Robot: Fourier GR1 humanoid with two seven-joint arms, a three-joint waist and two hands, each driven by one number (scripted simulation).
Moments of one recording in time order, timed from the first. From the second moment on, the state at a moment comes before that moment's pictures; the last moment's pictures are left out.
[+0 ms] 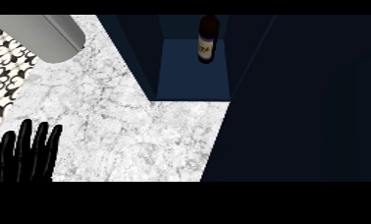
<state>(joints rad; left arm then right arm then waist) 0.34 0.66 -0.50 -2.13 0.70 0.49 -0.62 0.10 0.00 0.50 -2.43 -0.19 0.28 0.73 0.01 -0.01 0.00</state>
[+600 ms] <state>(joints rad) 0.44 0.75 -0.25 -2.10 0.83 0.30 -0.61 0.03 -0.02 0.77 -2.45 -0.02 0.03 0.78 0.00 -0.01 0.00</state>
